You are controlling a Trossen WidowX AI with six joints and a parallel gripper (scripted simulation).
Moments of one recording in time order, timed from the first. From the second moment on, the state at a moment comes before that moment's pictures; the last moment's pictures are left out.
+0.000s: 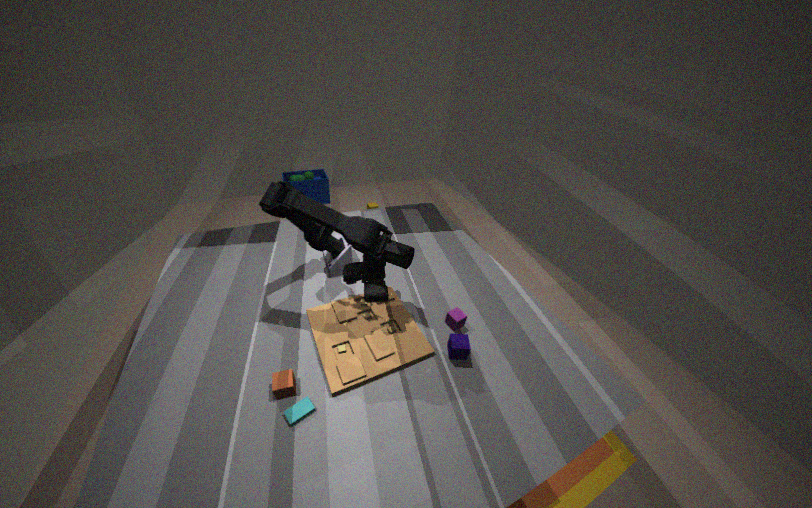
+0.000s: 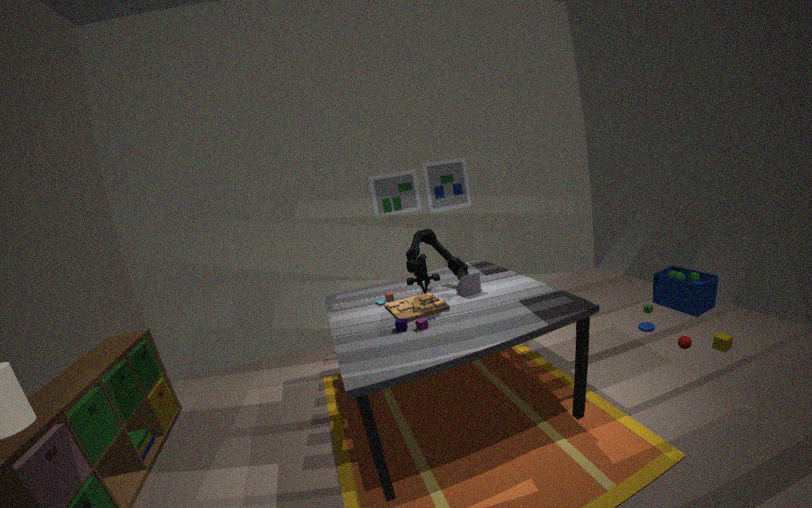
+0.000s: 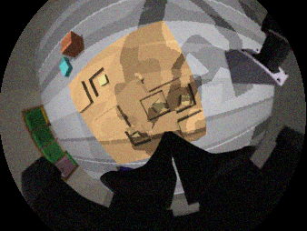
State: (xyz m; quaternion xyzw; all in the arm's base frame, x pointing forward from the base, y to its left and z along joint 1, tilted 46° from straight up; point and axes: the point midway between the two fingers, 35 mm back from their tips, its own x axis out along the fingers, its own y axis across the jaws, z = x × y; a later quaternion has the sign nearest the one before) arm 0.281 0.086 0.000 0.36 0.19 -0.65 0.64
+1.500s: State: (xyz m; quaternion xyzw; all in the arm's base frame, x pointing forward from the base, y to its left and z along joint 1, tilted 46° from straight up) arm 0.229 0.022 -0.044 0.40 0.15 -0.66 0.62
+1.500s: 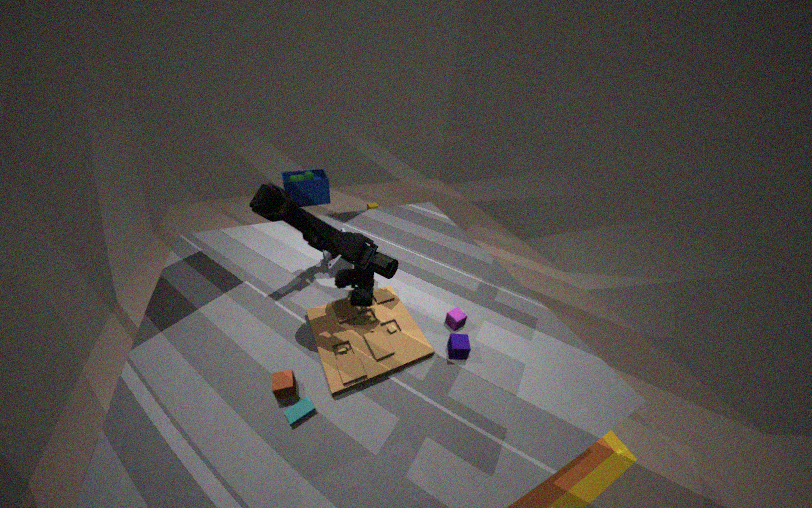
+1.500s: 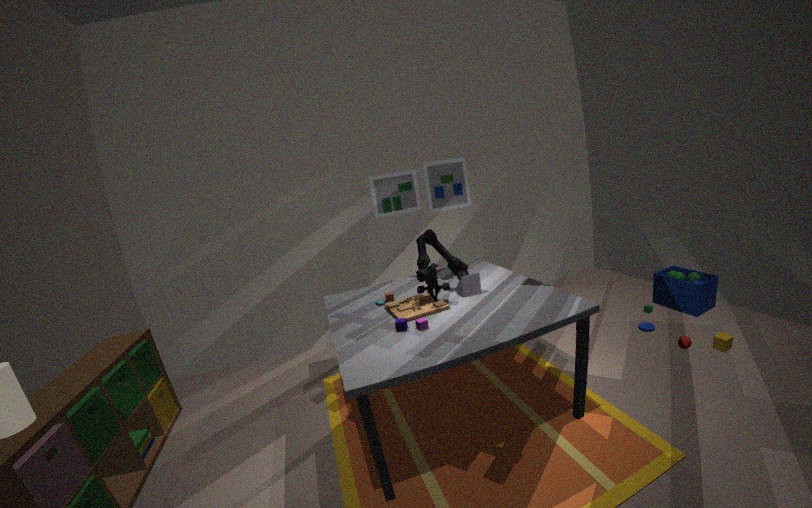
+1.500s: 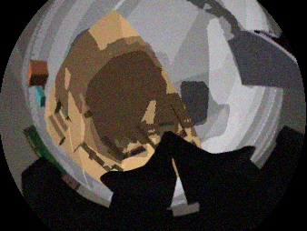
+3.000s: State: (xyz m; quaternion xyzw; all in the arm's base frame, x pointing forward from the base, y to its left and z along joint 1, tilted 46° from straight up) arm 0.232 0.016 -0.043 0.40 0.15 -0.66 0.62
